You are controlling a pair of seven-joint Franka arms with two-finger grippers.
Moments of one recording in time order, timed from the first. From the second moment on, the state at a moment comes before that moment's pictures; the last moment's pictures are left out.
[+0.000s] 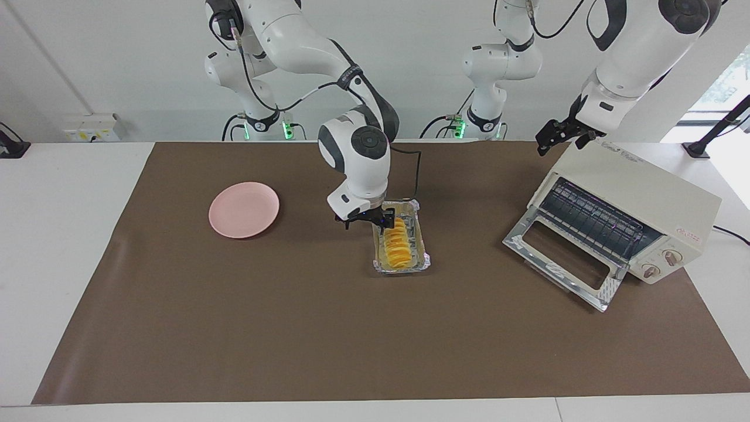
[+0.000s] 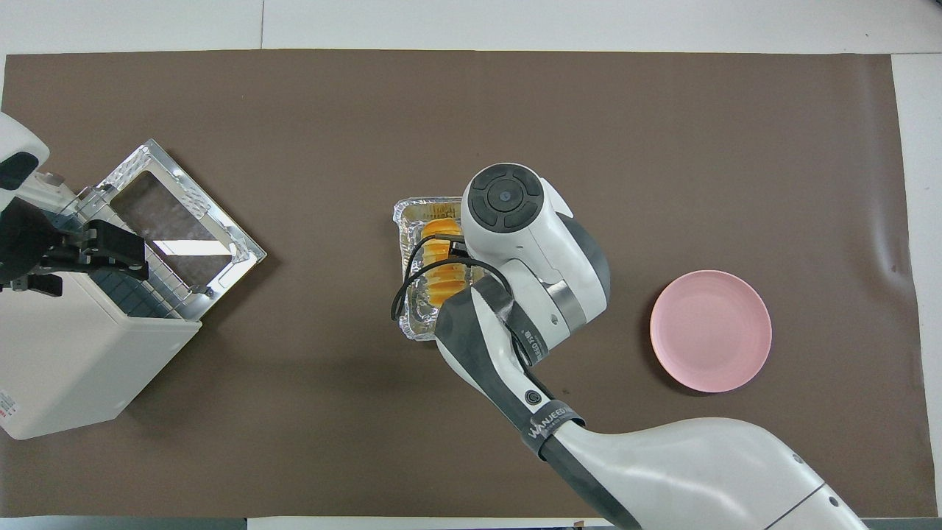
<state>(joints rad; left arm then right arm) -0.09 -0.04 -0.02 -1.65 -0.02 1.43 -0.23 0.57 0.45 0.01 -1.66 0.00 2.07 0.75</state>
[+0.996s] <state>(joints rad) -0.08 -0.05 -0.02 -1.61 -0.02 1.39 -0.15 0.57 0.47 0.00 -1.72 -0.01 2.25 0.57</state>
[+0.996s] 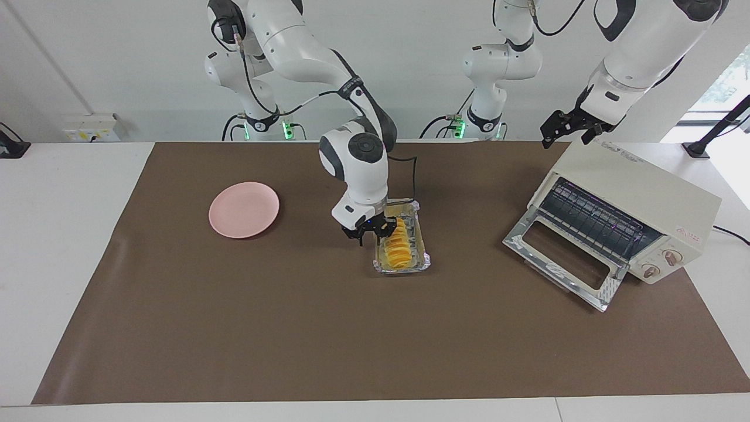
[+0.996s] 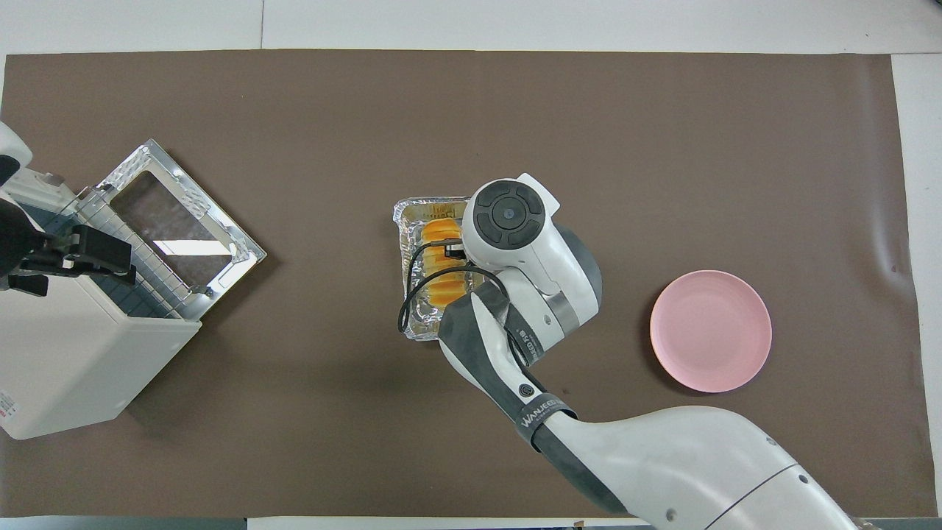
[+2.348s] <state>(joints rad) -0.08 -0.05 -0.02 -1.61 -0.02 1.38 -0.15 0.16 0.43 -0.01 -1.54 0.06 1.96 0.05</state>
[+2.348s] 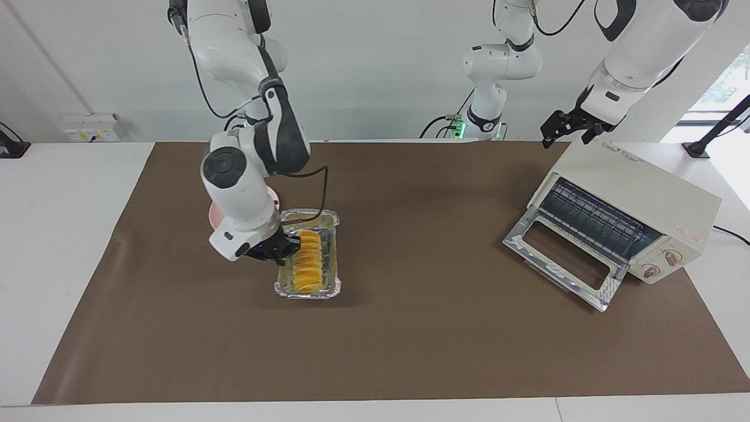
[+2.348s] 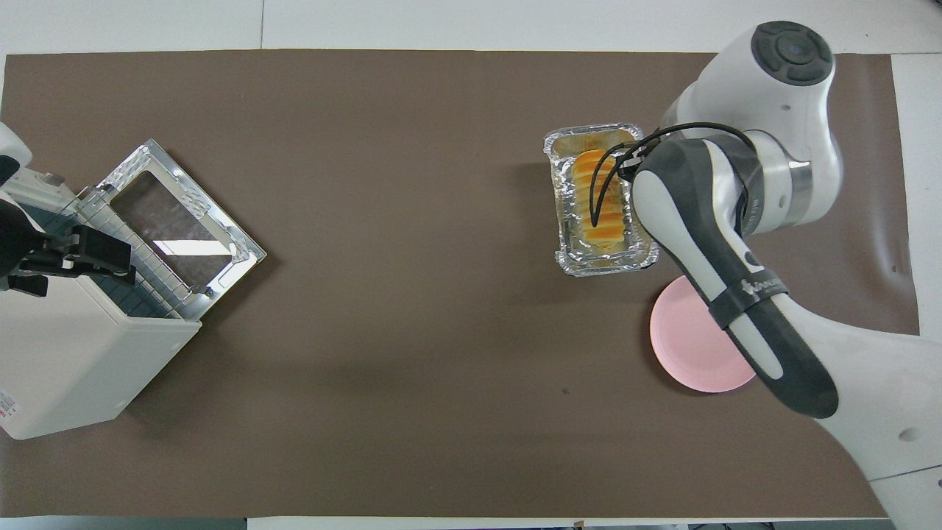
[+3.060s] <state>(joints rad) -0.08 -0.05 -0.02 -1.61 -0.02 1.38 -0.15 -0.04 0.50 -0.01 -1.60 0.12 2.18 -0.21</state>
